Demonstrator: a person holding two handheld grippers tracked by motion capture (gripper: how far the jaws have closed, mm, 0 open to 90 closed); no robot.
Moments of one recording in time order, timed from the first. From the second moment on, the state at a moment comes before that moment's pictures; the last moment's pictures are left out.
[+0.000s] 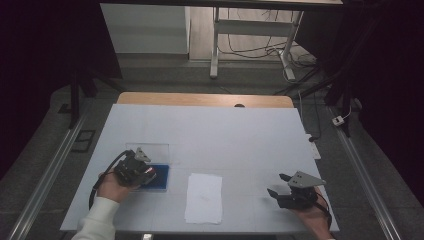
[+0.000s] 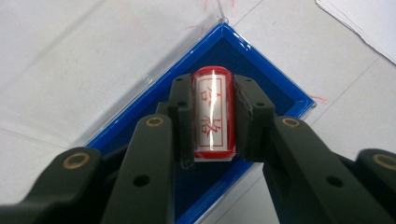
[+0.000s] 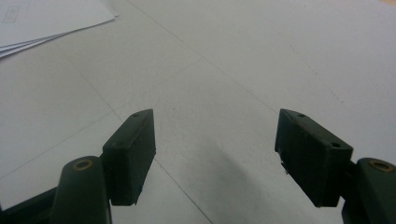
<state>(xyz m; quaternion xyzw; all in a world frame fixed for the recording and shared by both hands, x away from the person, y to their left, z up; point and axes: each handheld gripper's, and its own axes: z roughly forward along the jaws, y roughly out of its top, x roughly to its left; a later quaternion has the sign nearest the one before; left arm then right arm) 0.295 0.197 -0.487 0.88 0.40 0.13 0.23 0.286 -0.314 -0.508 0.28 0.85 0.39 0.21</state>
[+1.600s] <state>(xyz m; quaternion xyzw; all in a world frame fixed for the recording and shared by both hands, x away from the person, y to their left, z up) 0.285 0.222 -0.456 0.86 0.42 0.15 0.26 0.287 -0.316 -0.509 0.29 0.85 0.39 0.21</state>
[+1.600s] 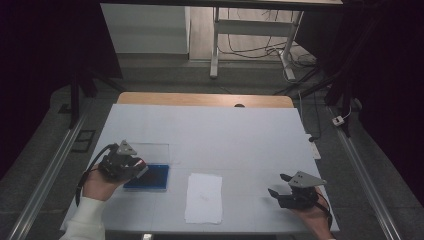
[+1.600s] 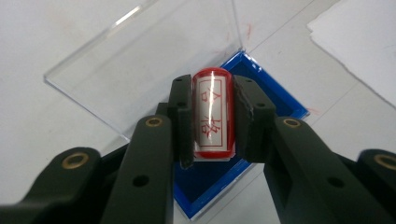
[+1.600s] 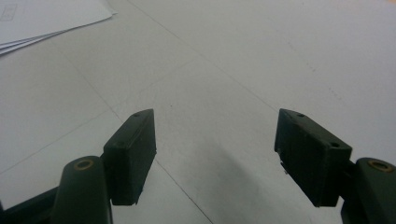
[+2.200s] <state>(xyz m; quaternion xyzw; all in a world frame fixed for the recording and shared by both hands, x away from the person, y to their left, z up) 0.295 0.217 -0.476 0.86 0.42 0.14 0.24 0.287 -0.316 -0.511 0.29 0.85 0.38 0.21</state>
